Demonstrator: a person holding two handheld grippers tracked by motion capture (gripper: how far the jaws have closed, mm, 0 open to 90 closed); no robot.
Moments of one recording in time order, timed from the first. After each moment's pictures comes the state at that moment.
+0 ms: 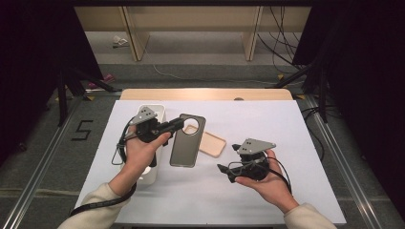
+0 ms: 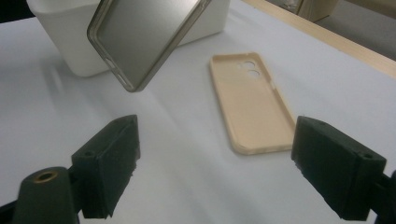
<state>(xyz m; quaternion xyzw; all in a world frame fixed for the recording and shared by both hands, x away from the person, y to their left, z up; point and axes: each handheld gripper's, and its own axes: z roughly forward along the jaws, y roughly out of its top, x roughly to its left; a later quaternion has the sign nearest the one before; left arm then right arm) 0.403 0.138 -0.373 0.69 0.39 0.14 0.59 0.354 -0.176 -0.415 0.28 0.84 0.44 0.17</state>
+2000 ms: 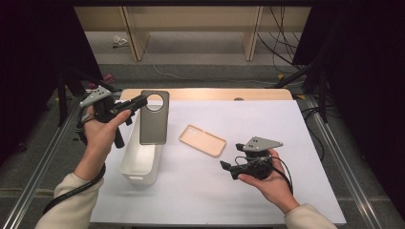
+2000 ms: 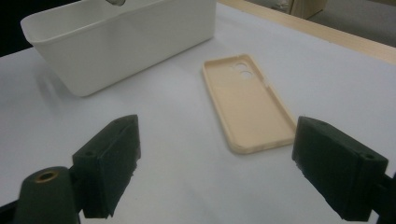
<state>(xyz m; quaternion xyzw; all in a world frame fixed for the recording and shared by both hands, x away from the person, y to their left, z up) 0.428 0.232 -0.333 0.64 0.41 0.19 0.62 0.357 -0.186 -0.417 0.32 0.81 0.47 0.15</state>
